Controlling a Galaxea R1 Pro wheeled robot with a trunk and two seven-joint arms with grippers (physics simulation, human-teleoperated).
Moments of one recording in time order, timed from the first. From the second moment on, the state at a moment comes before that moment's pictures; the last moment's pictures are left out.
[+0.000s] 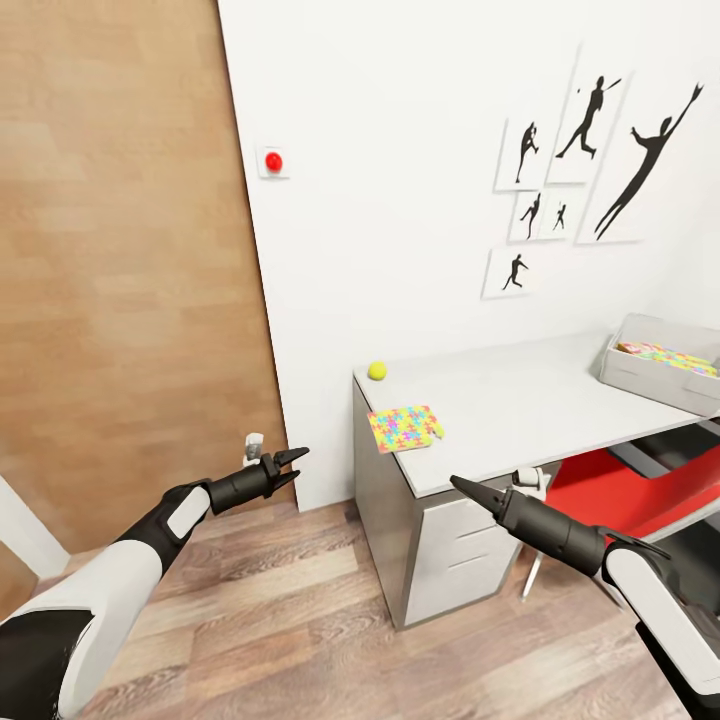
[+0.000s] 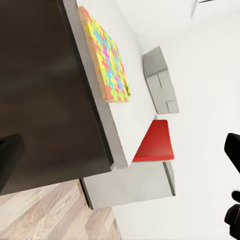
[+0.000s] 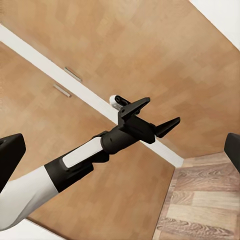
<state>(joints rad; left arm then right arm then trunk) -0.92 0.11 -0.03 -0.34 0.67 0.61 -0.91 -0.32 -0.39 0.12 -1.54 -1.14 0.69 0.62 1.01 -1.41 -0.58</state>
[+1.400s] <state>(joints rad) -0.92 0.11 -0.03 -0.34 0.67 0.62 -0.91 -0.32 -0.39 0.12 -1.54 -1.14 0.69 0.61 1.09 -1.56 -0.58</state>
